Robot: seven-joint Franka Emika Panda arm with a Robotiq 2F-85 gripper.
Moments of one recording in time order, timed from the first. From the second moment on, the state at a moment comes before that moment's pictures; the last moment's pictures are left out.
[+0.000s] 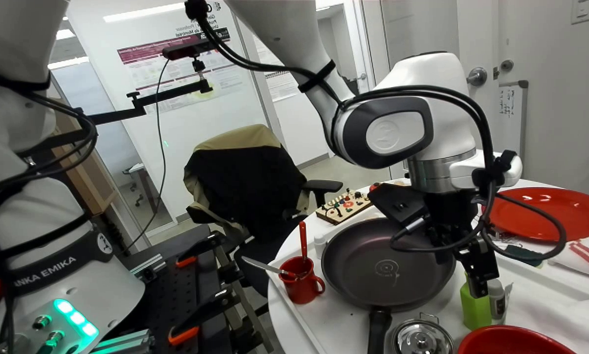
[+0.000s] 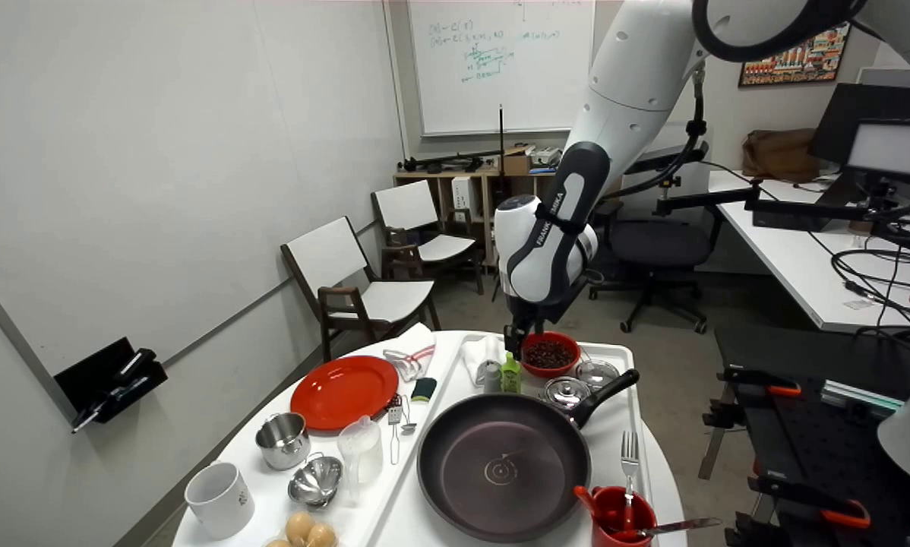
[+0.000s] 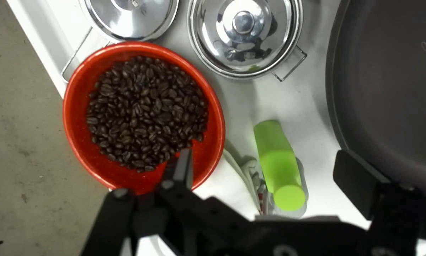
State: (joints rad) arm -0.16 0.81 -0.20 -1.96 0.01 2.77 0.01
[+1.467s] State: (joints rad) arm -0.31 0.99 -0.07 -1.74 0.01 2.70 -0.17
